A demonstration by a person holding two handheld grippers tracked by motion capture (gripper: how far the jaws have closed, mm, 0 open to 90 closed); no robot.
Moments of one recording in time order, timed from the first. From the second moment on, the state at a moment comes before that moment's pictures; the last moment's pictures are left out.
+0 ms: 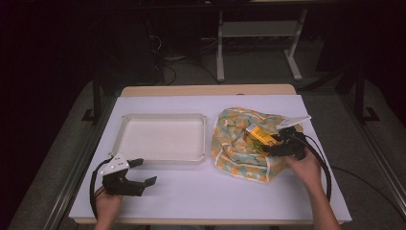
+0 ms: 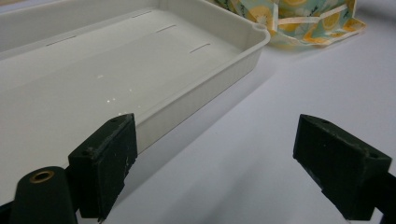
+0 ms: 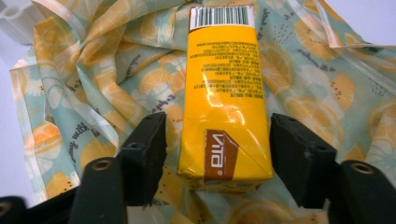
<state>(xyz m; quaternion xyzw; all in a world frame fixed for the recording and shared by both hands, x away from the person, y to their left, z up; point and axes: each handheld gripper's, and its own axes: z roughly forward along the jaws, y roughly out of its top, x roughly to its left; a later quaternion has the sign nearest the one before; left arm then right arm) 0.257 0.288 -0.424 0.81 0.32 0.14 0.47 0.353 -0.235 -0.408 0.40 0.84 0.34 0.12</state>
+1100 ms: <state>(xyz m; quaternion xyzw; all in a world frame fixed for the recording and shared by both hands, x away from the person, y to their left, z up) 0.257 0.286 -0.424 0.81 0.32 0.14 0.47 0.350 -0.232 -0.426 0.42 0.84 0.32 0.14</state>
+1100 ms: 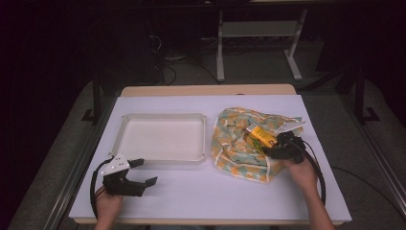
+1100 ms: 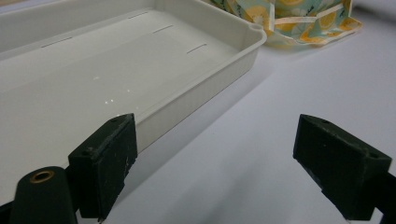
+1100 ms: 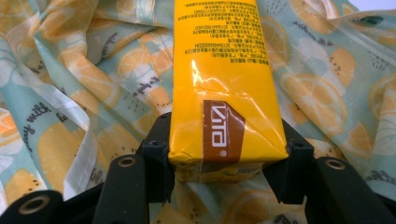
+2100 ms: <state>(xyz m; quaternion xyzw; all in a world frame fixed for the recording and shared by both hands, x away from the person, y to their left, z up) 0.257 0.285 -0.423 0.81 0.32 0.14 0.47 0.361 -0.220 -0.349 0.37 0.89 0.22 0.11</state>
